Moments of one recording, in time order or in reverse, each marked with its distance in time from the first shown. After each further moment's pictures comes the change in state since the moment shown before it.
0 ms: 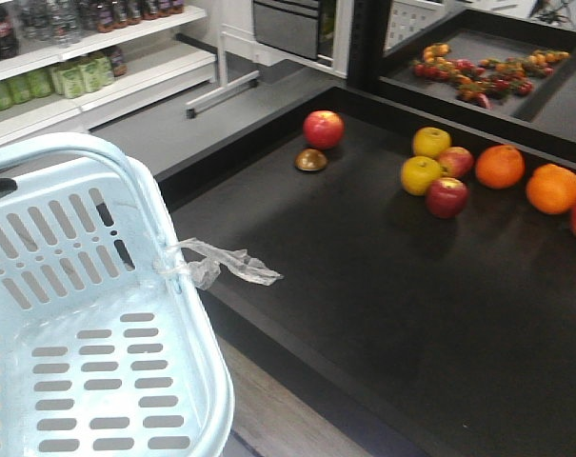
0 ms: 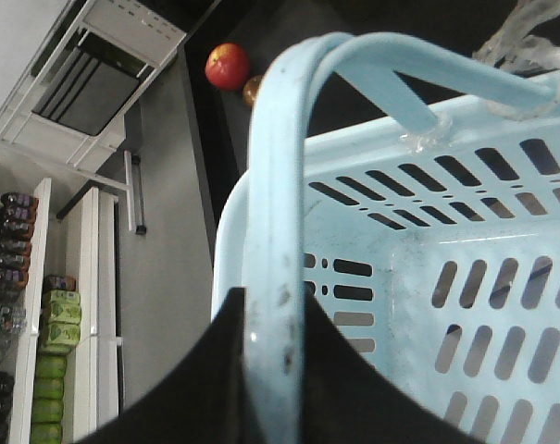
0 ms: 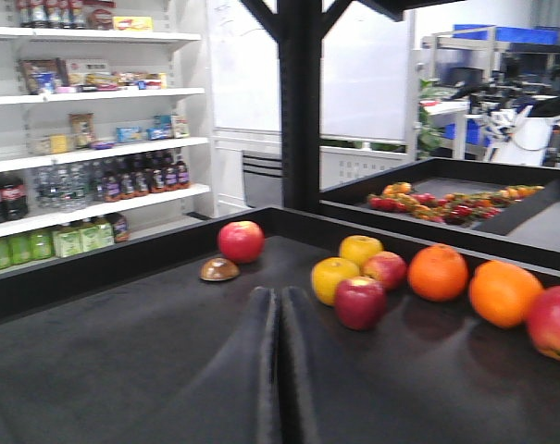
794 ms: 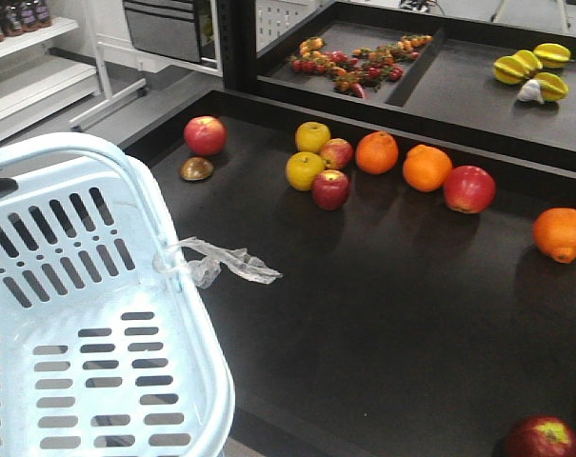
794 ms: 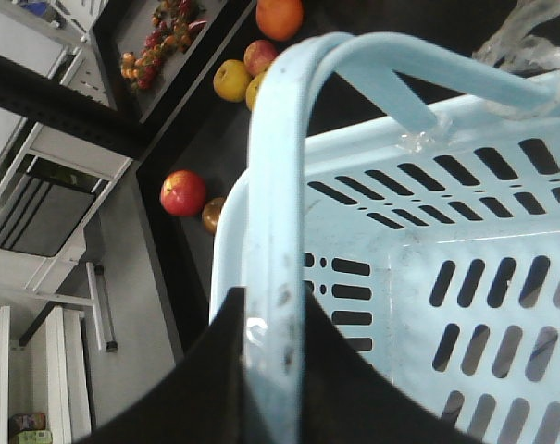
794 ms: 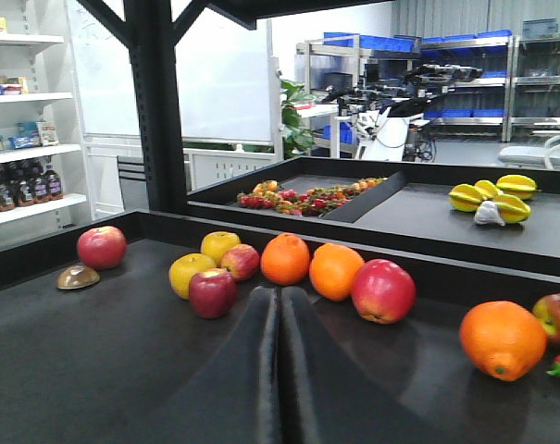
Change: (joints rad) left arm 0.000 0.001 0.000 0.003 0.000 0.000; right arm 0.000 0.000 0.000 0.000 0.000 0.000
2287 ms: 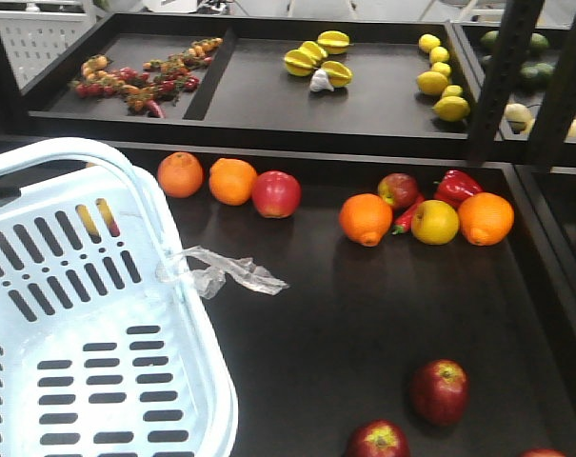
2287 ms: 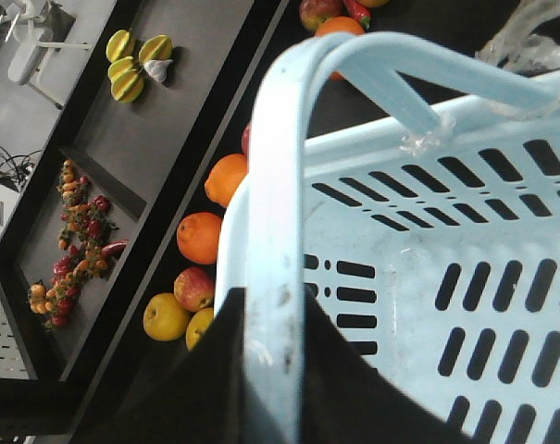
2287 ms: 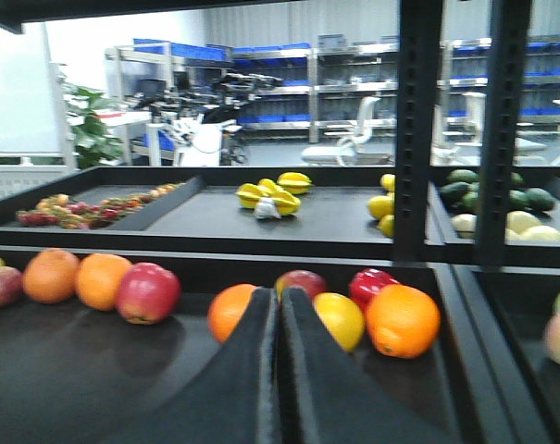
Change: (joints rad) left arm 0.000 -0.003 0.000 -0.041 0.001 0.000; right arm 0.001 -0.001 0.000 0.000 0.000 0.000
